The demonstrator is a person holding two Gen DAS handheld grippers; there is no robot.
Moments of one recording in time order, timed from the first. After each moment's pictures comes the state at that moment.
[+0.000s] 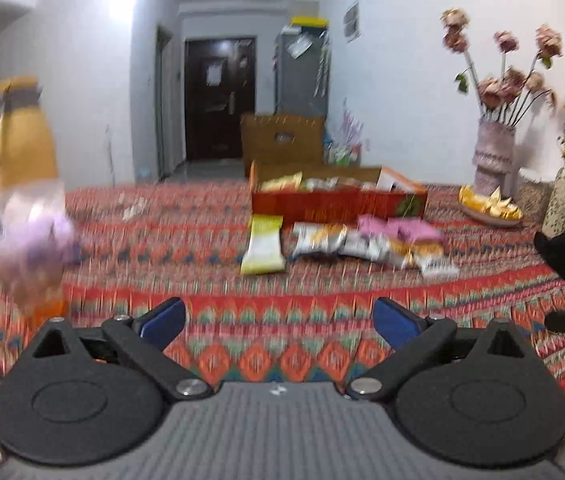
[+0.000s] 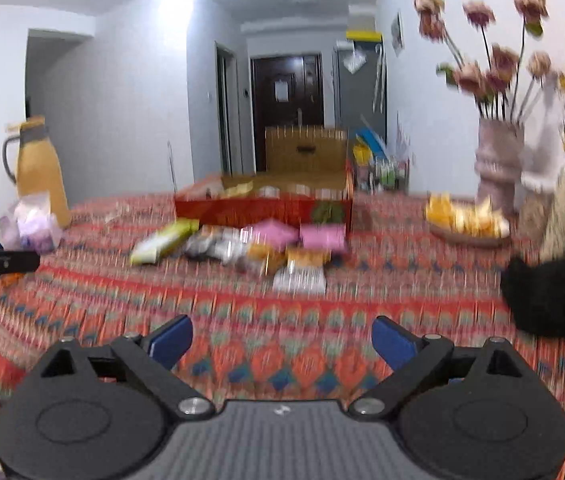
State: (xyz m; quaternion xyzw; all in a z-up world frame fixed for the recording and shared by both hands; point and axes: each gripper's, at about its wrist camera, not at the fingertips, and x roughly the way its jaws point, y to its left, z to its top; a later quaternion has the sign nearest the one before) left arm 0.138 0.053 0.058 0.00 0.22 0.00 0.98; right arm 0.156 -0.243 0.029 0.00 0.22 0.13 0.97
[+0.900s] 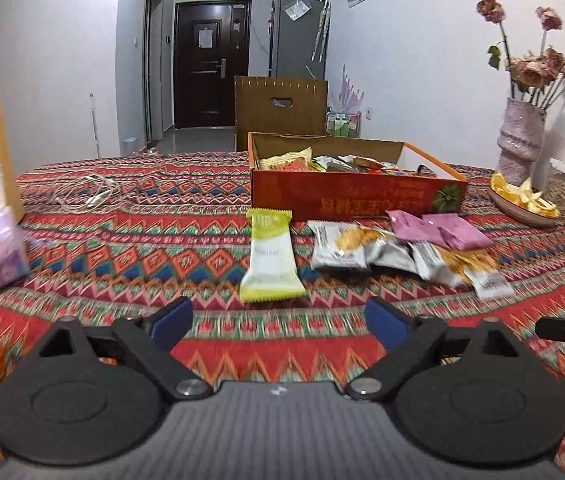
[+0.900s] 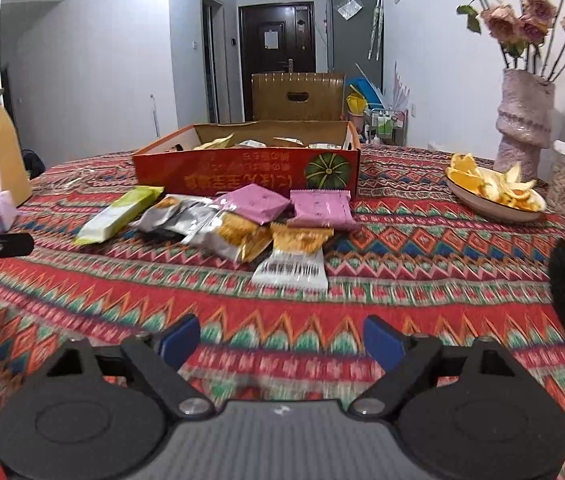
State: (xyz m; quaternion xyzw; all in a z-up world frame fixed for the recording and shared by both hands) left arm 0.282 0.083 0.041 -0.01 0.27 -0.02 0.96; right arm 0.285 -0.221 0.013 -0.01 0.29 0.12 0.95
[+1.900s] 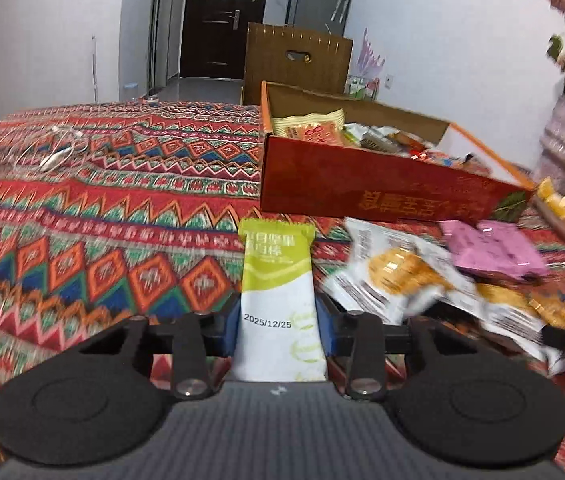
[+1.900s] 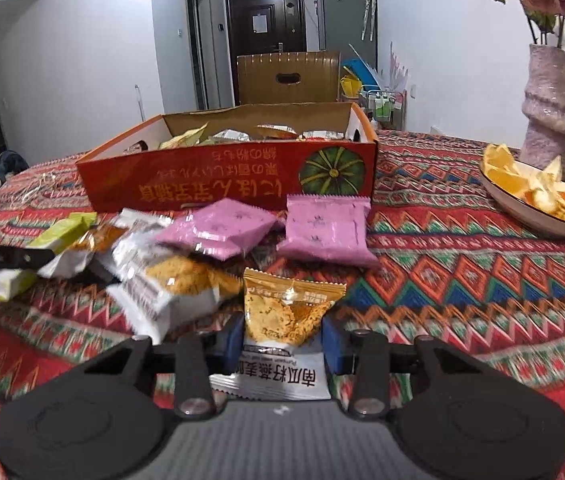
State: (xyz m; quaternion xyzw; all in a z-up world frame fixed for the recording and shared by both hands) left arm 0.381 0.100 0.010 -0.07 0.33 -0.01 0.94; right arm 0.381 -0.205 -0.010 0.00 0.32 0.11 0.94
